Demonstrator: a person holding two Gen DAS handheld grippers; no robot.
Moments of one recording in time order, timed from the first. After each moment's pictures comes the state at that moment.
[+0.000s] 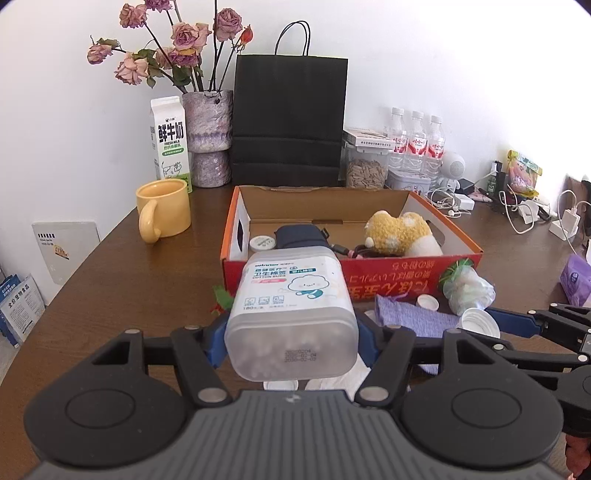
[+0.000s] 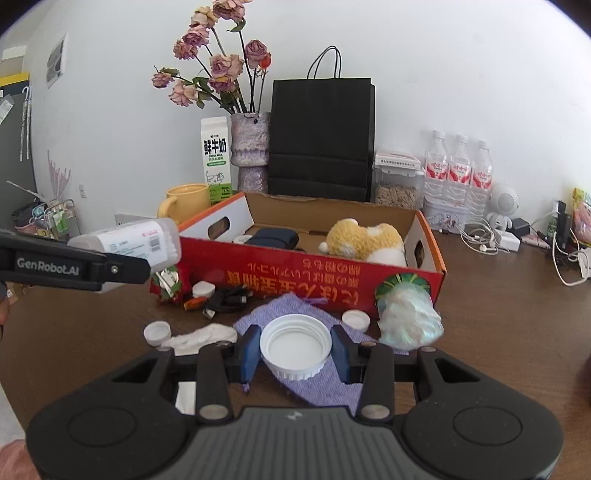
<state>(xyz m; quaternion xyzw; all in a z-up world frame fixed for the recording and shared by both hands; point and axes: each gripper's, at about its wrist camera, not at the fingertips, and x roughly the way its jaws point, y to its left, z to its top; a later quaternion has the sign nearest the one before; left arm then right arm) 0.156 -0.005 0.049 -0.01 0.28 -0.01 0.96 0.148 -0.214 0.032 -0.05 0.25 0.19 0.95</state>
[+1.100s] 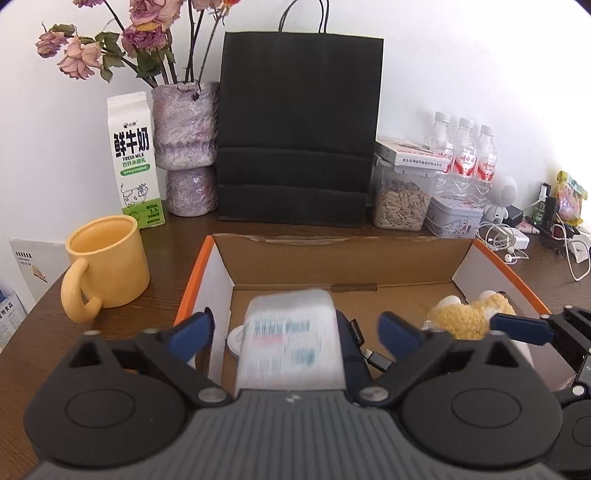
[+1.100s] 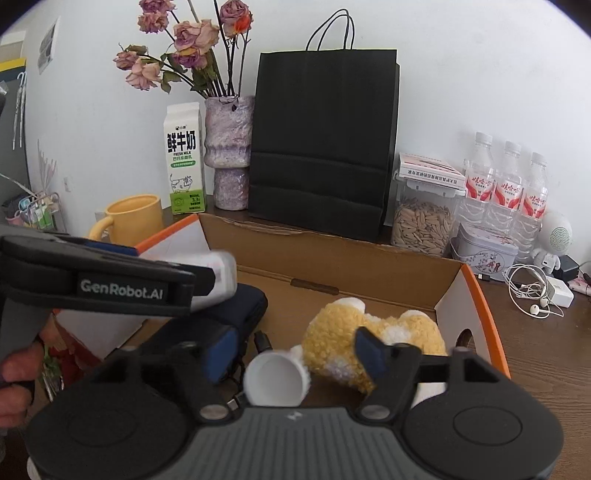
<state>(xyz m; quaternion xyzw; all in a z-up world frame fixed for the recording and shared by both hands) 0.342 -0.004 0.025 -0.02 0.26 0.01 0.96 0.342 -0.172 0.019 -0.07 0.26 0.20 0.94</state>
